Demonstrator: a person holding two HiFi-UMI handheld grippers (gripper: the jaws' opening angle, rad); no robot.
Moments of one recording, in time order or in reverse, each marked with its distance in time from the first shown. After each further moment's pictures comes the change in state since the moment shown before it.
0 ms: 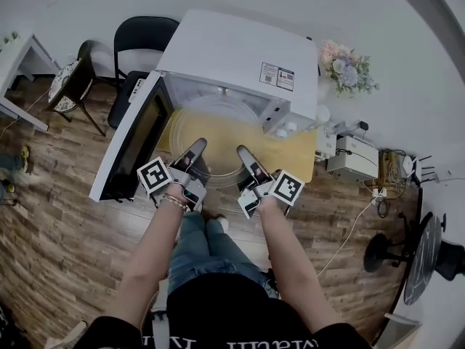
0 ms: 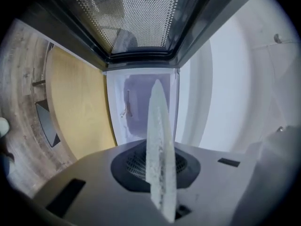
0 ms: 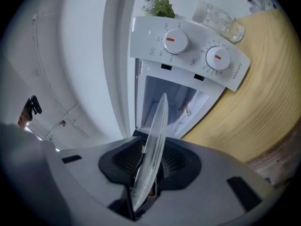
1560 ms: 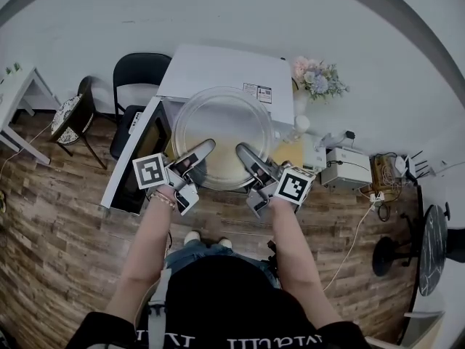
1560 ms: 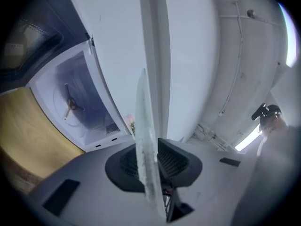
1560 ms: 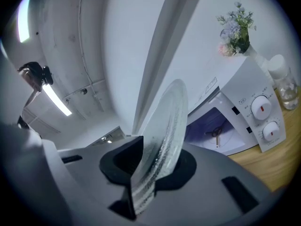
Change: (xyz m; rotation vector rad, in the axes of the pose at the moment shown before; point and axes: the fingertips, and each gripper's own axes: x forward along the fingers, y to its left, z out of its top) left arm 0.004 -0.145 -0.044 0.373 0.358 -0.299; right arm -0.015 0.128 0.026 -0.409 0.051 0.141
